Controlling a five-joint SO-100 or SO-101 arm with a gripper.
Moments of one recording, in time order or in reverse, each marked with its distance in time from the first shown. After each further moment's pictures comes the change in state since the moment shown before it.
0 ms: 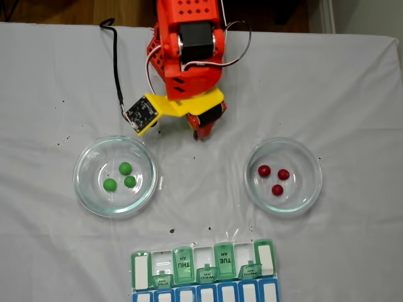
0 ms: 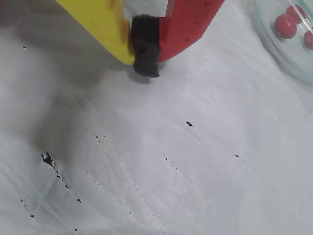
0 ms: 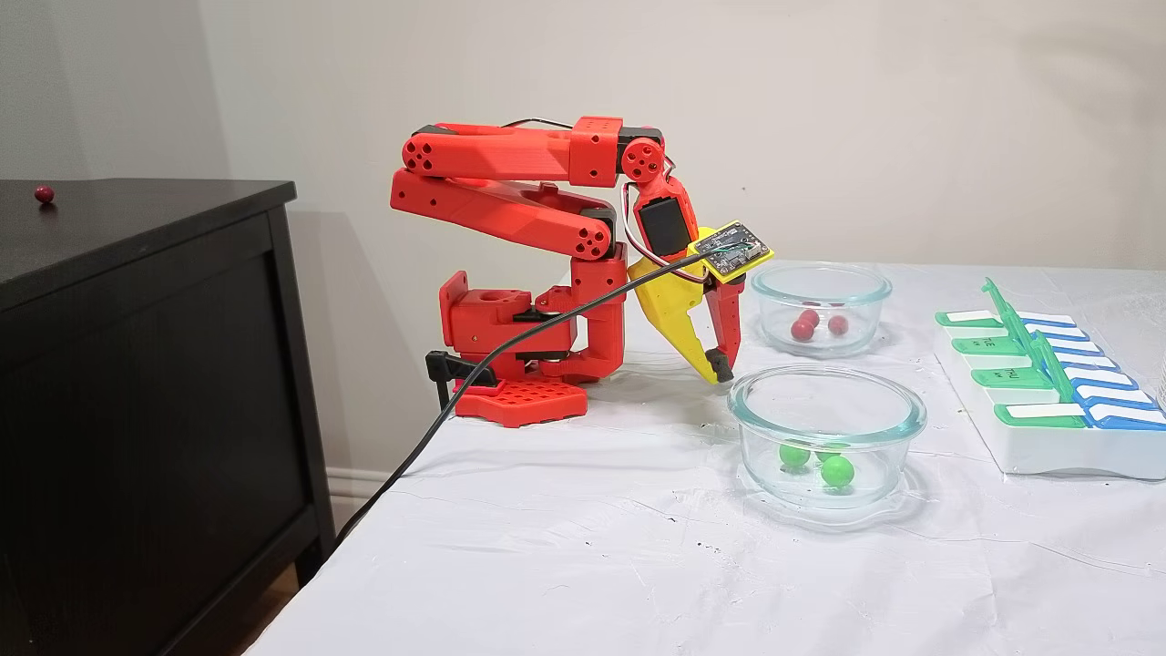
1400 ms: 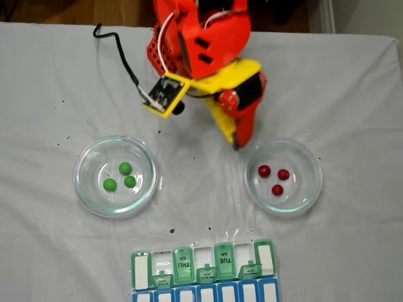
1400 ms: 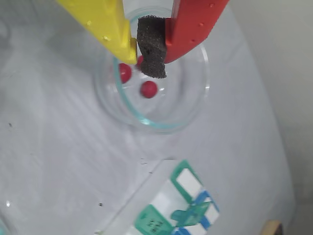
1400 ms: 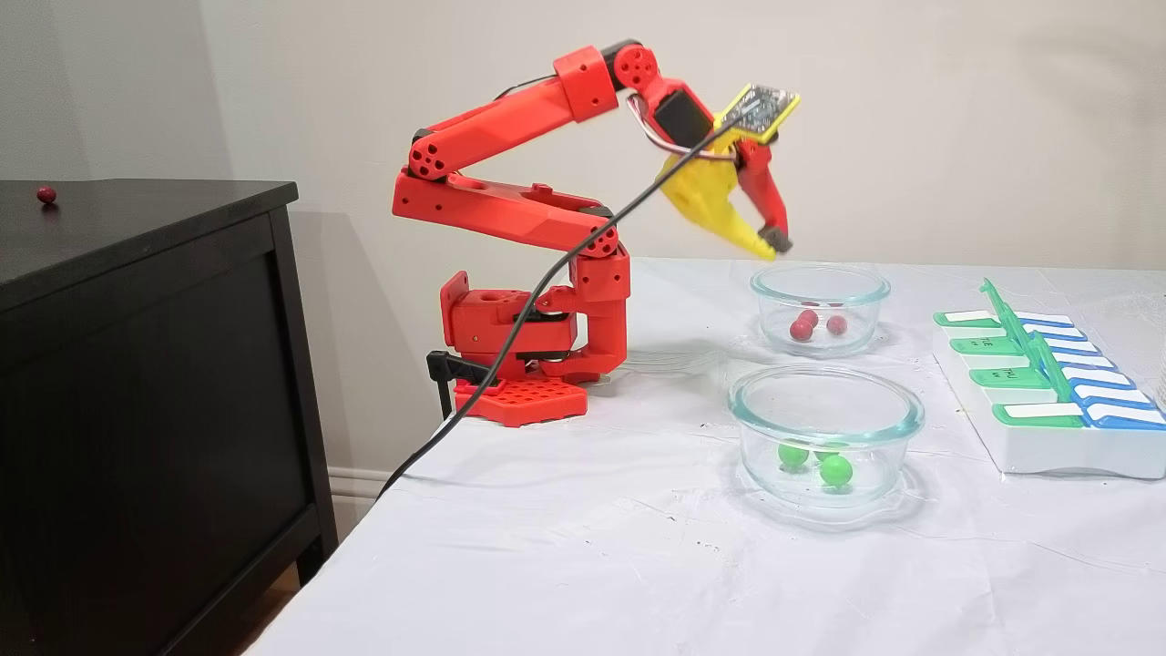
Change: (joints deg) arm -15.0 -10.8 -32.0 -0.2 5.1
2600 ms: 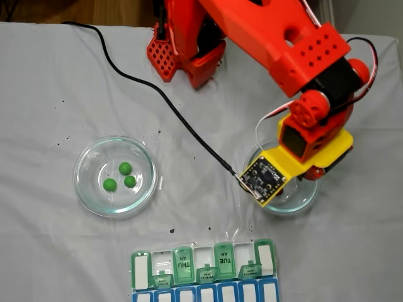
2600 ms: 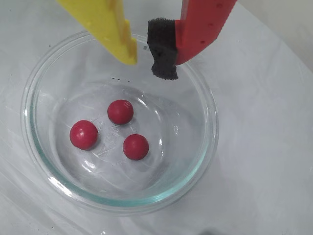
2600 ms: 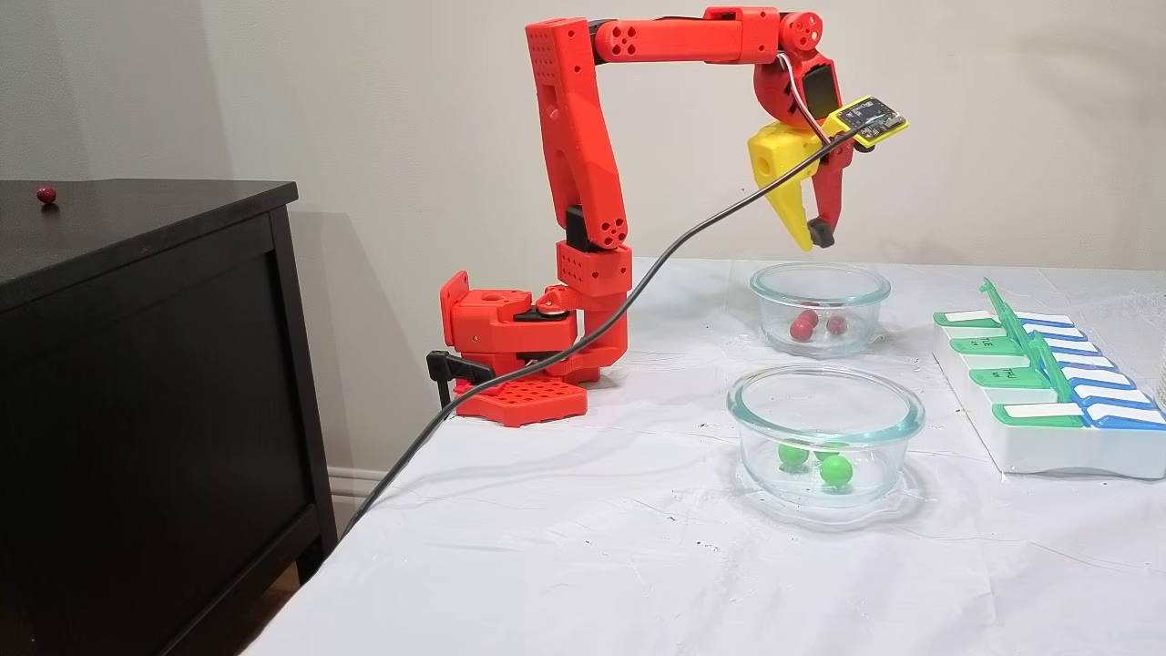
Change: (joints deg) arm -16.3 -53.3 -37.8 1.7 19.9
